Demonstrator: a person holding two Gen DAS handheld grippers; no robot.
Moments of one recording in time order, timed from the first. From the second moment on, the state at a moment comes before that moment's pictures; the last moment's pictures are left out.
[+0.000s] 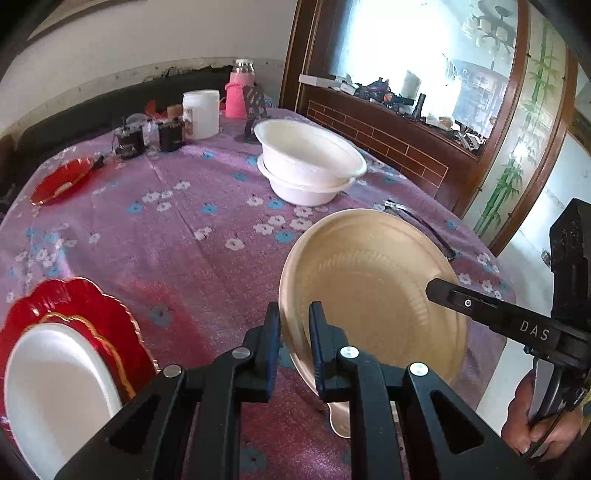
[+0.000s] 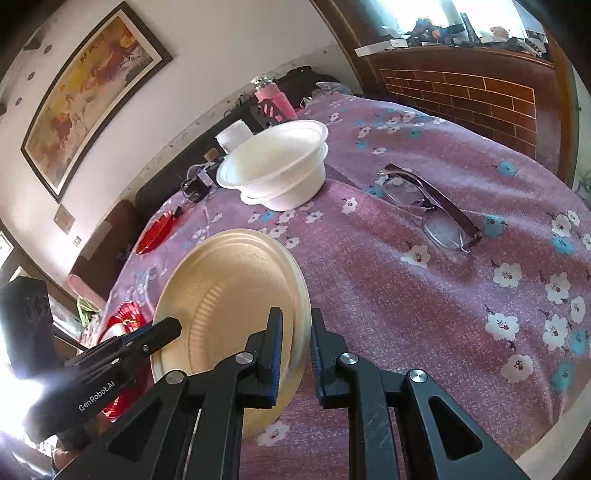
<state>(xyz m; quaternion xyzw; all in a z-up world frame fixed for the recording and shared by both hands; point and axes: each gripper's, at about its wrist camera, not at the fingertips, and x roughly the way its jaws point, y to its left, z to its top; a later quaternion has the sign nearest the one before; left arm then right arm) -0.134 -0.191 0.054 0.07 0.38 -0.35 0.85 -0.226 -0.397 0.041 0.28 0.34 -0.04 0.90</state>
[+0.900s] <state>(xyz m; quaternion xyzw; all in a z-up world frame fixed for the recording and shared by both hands) -0.126 -0.010 0.101 -0.03 0.34 -0.22 0.91 -0.151 -0.243 0.094 0.20 0.37 0.13 0.90</state>
